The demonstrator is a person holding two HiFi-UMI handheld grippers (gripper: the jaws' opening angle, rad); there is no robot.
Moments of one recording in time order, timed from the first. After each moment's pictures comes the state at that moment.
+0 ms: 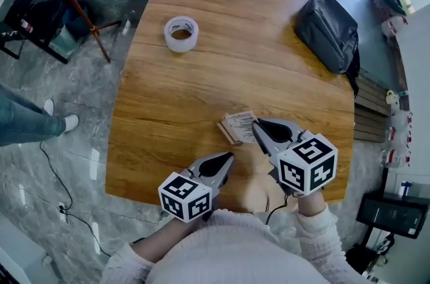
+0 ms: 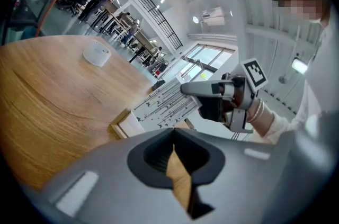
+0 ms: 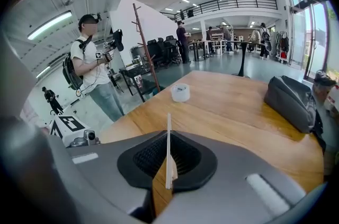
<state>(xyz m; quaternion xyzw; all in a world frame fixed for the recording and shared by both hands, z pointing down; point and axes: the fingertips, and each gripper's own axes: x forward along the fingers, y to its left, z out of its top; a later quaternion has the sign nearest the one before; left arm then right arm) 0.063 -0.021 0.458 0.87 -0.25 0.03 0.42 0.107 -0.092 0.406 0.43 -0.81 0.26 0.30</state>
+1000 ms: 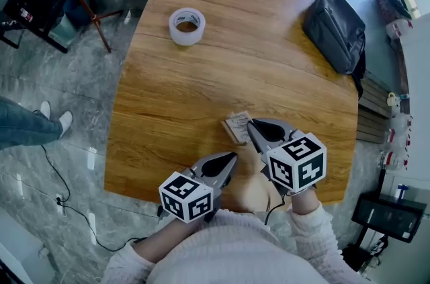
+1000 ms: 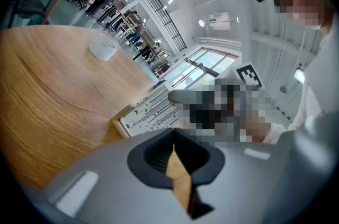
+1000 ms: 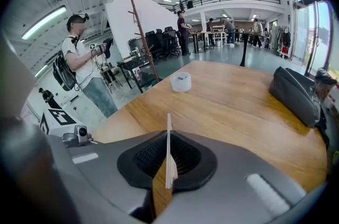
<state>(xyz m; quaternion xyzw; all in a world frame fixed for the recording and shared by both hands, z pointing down) 0.061 -0.021 0.465 0.86 -0.25 0.02 0.45 0.094 -0.095 0.447 0.42 -0.79 0.29 0.33</state>
